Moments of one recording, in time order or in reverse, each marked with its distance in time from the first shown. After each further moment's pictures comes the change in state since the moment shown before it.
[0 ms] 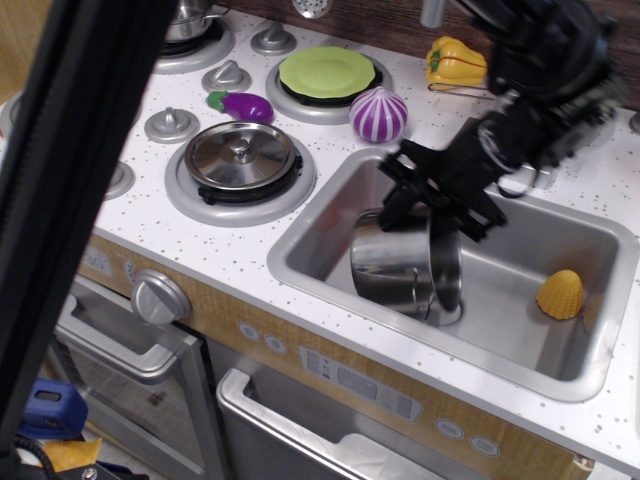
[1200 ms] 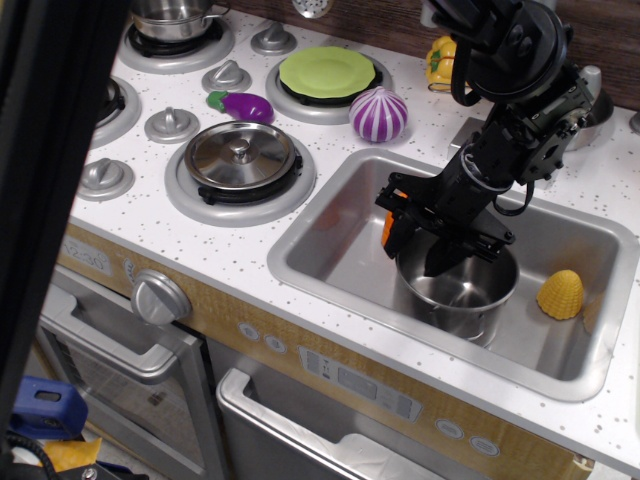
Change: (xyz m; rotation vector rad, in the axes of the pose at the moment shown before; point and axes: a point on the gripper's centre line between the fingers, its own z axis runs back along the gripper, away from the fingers) arm -0.006 -0.011 -0.012 -0.180 -0.018 0.009
